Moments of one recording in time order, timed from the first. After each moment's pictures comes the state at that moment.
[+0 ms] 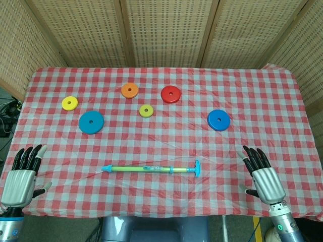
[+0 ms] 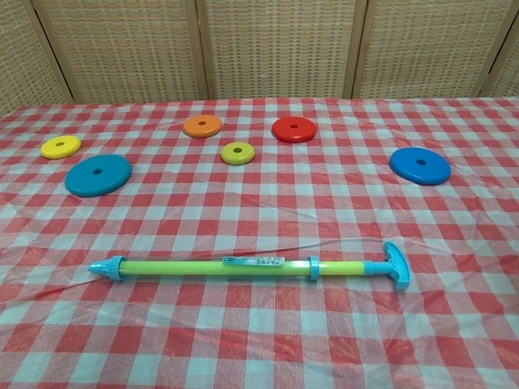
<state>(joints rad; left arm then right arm) -0.04 -1.24 -0.01 -1.74 1.57 1.55 0.36 0.15 -1.29 -0.01 -1.54 -1.68 1.49 -0.05</state>
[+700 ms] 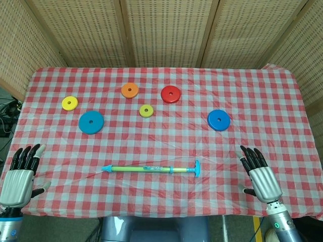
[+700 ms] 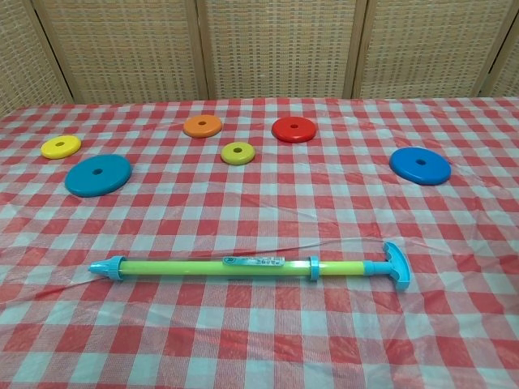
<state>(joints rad) -0.03 -1.24 -0.02 -1.74 1.58 1.56 0.34 0.17 -1.31 0.00 -1.53 -1.67 1.46 -0.06</state>
